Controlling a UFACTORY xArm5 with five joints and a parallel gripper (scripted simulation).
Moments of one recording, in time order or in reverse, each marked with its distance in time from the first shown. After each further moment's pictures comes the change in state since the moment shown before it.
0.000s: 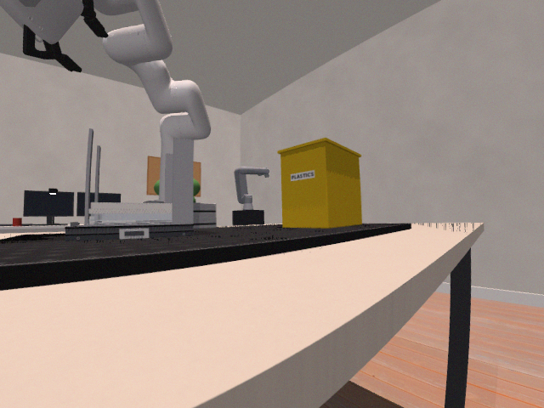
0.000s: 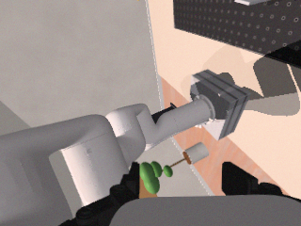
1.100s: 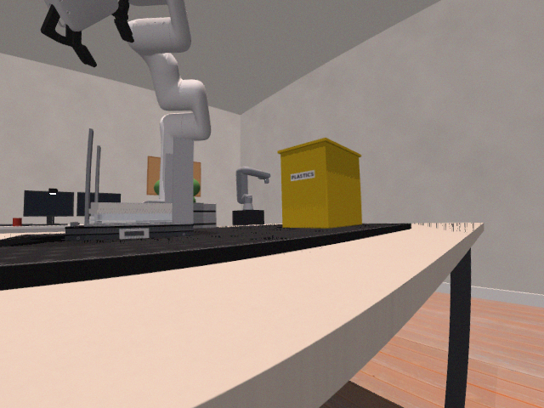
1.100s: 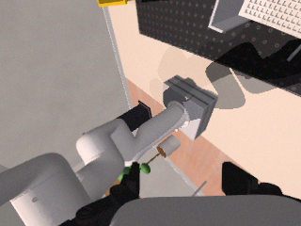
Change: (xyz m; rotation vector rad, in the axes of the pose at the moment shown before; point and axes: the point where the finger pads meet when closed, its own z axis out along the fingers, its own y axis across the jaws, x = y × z) arm 0.053 -0.013 0.001 -0.240 -0.029 0.131
